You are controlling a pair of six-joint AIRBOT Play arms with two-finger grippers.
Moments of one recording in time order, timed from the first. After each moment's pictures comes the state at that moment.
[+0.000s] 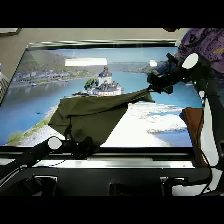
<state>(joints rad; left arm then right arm) -0.53 -1.12 0.43 0.64 -0.63 -1.91 0.03 -1.63 1.72 -1.12 1.38 1.75</state>
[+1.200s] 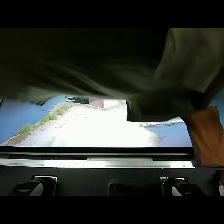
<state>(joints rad) 0.07 -0.81 2.04 1.41 -1.25 -1.78 0.03 -0.90 2.05 -1.64 1.35 1.88</state>
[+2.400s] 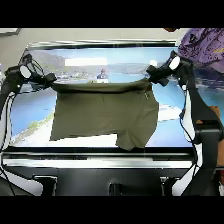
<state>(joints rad) 0.07 -1.80 1.72 1.47 -0.97 -1.87 0.03 -1.99 2.01 -1.26 1.08 2.04</state>
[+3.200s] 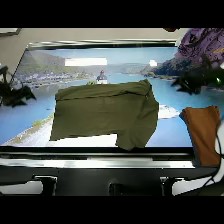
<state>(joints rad) 0.31 -1.50 1.51 1.39 -1.42 -1.63 -0.35 -1.70 1.73 -0.97 1.48 1.47</state>
